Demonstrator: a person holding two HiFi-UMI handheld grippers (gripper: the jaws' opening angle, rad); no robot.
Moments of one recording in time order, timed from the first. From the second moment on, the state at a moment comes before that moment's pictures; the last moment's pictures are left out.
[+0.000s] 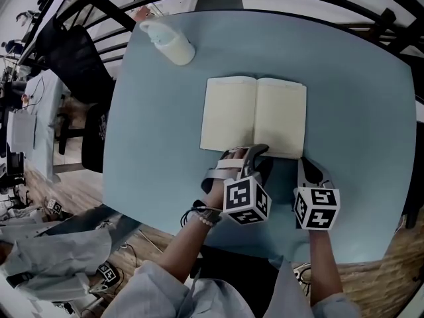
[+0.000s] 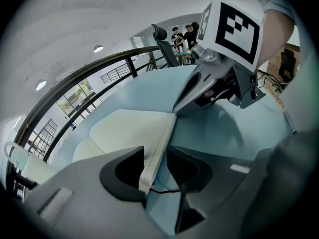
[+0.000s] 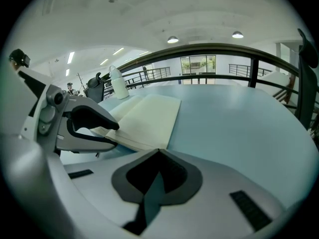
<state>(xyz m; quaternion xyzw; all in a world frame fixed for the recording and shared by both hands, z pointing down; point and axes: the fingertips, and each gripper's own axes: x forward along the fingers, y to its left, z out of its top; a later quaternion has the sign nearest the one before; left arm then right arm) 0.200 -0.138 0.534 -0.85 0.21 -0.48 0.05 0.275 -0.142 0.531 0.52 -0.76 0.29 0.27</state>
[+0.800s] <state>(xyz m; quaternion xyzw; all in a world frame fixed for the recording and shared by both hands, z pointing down) 0.207 -0.136 0.546 -0.85 0.18 -0.49 0.07 0.285 -0.142 0.525 0.53 -0.75 0.30 0.25</state>
